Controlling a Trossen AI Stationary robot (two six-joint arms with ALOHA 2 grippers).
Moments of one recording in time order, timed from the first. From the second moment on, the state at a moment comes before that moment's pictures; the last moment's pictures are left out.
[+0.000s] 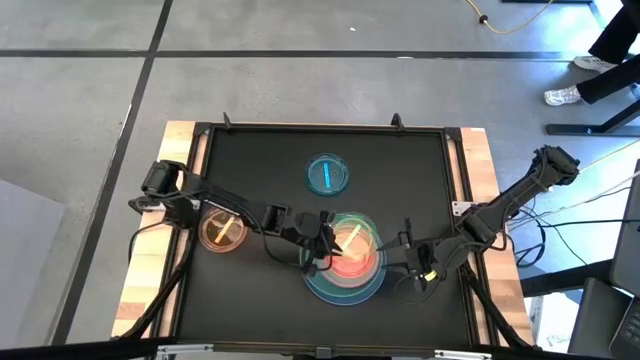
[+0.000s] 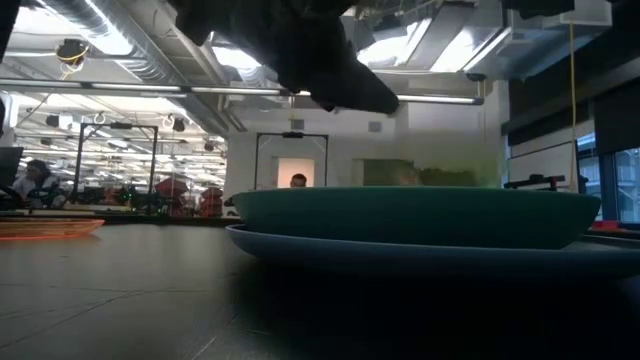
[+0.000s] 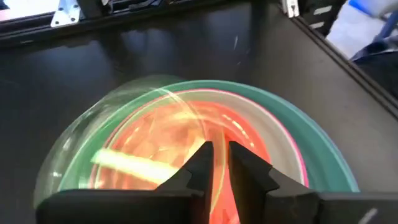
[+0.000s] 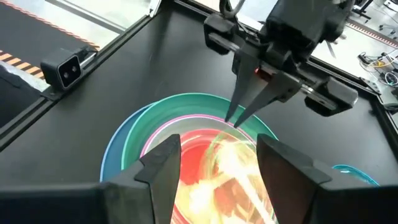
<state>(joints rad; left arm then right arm) -0.19 1.80 1.10 0.14 0.04 0.09 0.67 1.08 0.71 -0.14 0.45 -0.08</state>
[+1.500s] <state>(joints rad) -0.08 2.03 1.10 0.35 -0.04 0.06 0.67 1.08 0.67 -0.11 0.53 -0.08</state>
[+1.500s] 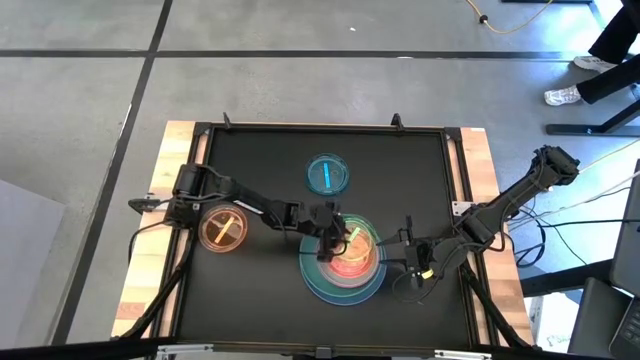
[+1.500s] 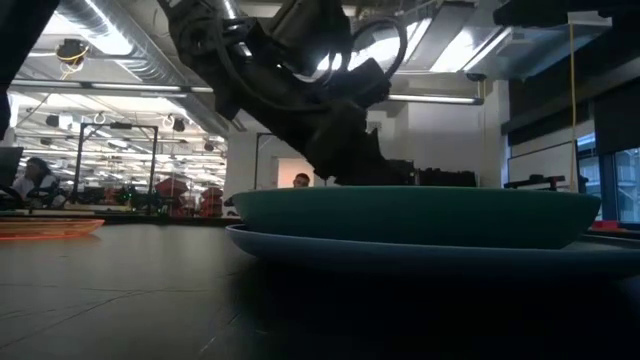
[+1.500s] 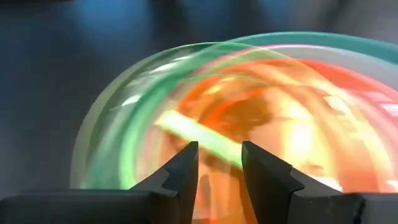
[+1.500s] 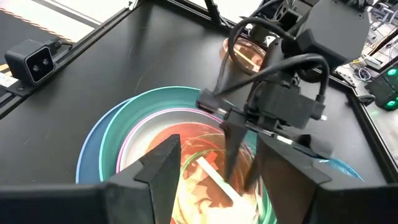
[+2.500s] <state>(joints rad) -0.11 2.01 1.42 -0.35 0.10 0.04 0.67 1.08 0.67 -0.11 0.53 -0.08</state>
